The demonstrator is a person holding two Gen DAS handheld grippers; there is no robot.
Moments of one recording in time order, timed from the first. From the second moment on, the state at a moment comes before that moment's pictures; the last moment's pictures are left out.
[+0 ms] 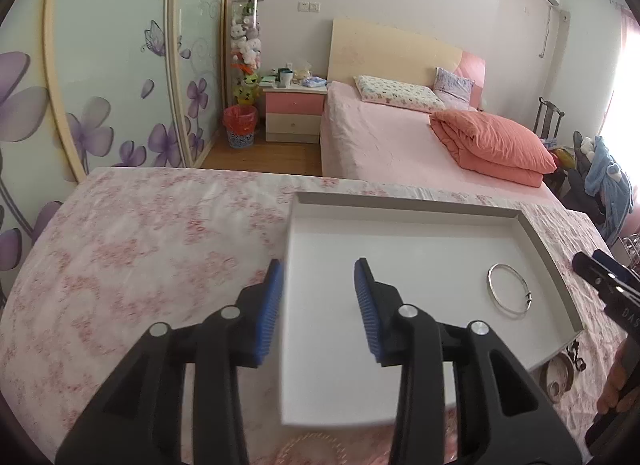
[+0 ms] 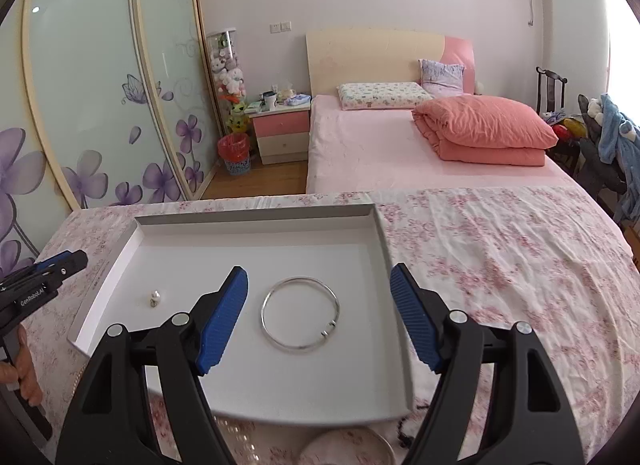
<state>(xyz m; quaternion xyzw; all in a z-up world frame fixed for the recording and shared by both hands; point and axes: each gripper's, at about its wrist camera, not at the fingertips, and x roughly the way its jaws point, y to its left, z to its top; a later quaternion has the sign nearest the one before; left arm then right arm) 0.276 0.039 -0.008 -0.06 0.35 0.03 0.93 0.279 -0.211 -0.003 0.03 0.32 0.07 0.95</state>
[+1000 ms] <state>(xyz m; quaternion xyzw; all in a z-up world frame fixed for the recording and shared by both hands) 0.138 0.052 -0.041 0.01 0.32 0.04 0.95 0.184 -0.237 -0.083 0.00 0.43 0.08 0.90</state>
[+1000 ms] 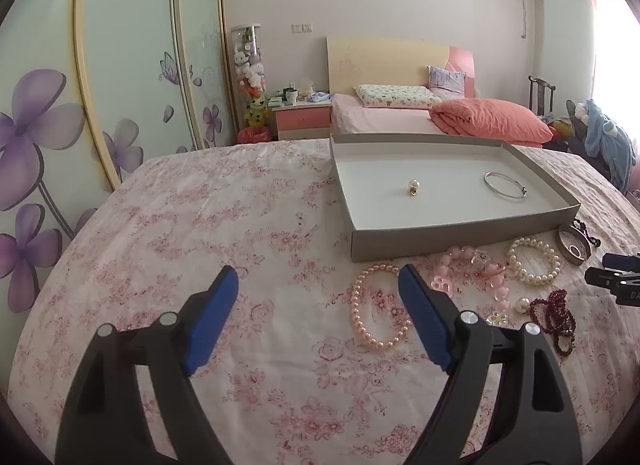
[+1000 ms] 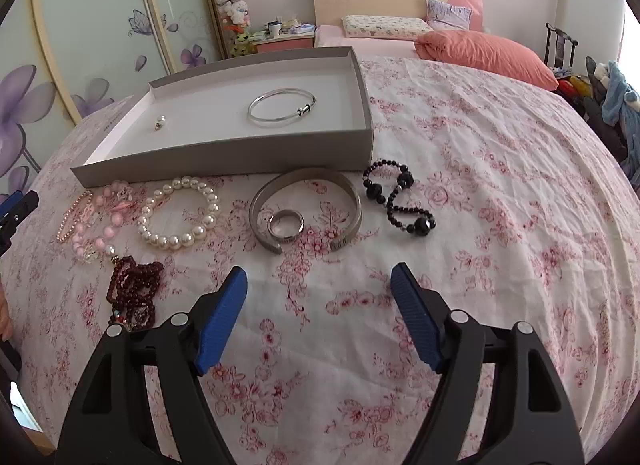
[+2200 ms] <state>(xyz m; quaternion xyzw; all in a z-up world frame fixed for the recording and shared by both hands) 0.165 0.031 -0.066 0.03 0.41 0.01 0.91 0.220 -0.217 -0.083 -0.02 0.43 0.06 0.90</state>
